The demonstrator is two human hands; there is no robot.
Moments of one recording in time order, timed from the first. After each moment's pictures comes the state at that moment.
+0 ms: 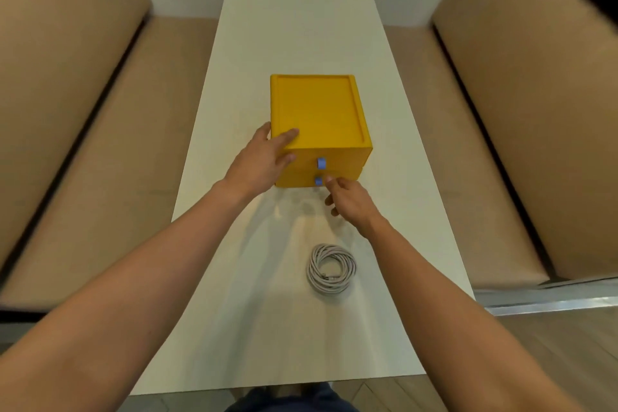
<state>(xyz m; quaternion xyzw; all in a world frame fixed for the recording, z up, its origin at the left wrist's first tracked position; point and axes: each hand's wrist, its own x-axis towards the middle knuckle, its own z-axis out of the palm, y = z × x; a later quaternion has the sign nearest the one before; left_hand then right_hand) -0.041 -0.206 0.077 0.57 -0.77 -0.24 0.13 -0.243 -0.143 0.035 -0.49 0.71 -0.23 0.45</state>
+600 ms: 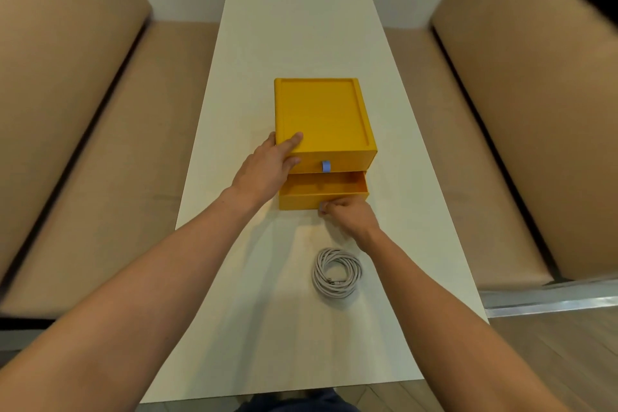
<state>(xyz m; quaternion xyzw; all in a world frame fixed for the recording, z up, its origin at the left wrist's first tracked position) -0.041 -0.212 0.063 0.55 -0.79 -0.22 0.14 -0.239 -0.133 0.009 -0.46 0.73 -0.22 0.45</state>
